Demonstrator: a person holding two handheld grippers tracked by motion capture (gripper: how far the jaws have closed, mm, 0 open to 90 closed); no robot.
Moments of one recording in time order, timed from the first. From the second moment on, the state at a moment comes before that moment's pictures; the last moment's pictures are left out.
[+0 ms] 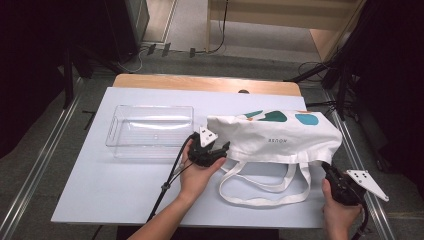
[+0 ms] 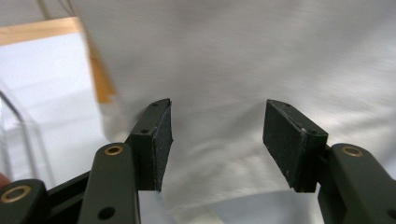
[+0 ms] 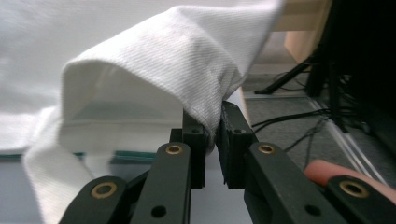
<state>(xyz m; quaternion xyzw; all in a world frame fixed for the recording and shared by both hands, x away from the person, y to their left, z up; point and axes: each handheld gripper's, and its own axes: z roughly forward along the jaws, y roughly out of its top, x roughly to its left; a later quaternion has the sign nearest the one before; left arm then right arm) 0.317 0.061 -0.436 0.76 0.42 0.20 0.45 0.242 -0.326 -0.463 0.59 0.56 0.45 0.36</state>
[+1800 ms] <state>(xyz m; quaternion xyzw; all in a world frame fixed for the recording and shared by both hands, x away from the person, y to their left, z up) 0.258 0.028 -0.435 0.80 0.31 0.08 0.52 0.239 -0.231 -0.435 0.48 0.65 0.53 0.27</state>
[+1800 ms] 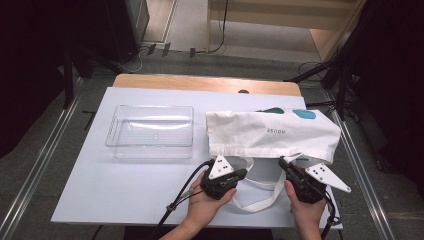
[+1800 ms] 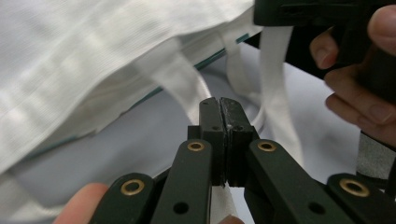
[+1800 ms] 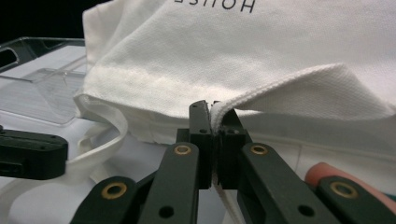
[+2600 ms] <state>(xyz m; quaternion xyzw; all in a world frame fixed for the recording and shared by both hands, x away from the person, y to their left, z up) 0.241 0.046 -0.454 0.78 0.35 0.08 0.50 0.223 -0.249 -0.448 0.51 0.66 0.49 0.23</state>
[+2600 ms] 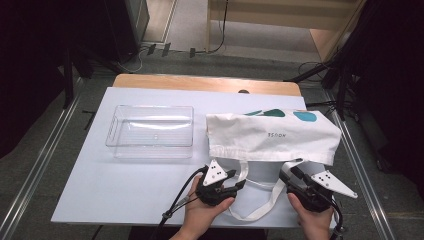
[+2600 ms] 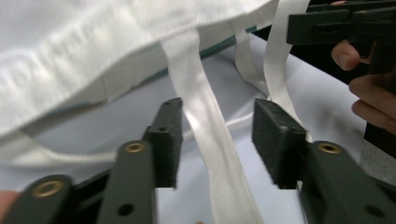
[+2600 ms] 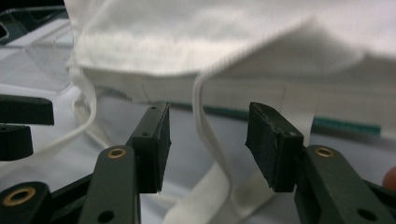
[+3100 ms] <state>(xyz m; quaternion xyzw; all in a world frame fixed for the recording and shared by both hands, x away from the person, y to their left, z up) 0.238 0.041 -0.463 0.82 0.32 0.05 0.47 0.216 -0.245 -0.466 0.50 0.71 0.47 0.16</state>
